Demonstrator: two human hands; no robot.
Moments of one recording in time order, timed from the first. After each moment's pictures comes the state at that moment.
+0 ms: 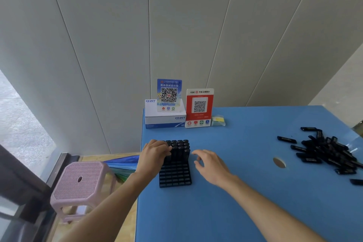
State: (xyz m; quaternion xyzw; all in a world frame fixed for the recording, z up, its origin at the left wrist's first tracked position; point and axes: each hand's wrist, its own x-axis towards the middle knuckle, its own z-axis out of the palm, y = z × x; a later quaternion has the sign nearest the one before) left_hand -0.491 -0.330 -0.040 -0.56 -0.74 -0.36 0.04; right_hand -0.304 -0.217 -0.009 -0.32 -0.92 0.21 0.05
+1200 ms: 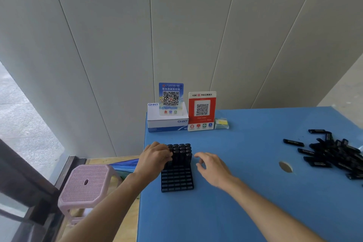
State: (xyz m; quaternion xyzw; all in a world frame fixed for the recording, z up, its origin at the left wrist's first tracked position) left_hand -0.501 -0.329 -0.039 -0.61 -0.74 -0.29 0.07; right_hand -0.308 -0.205 -0.017 -0.30 -0.93 0.22 0.06
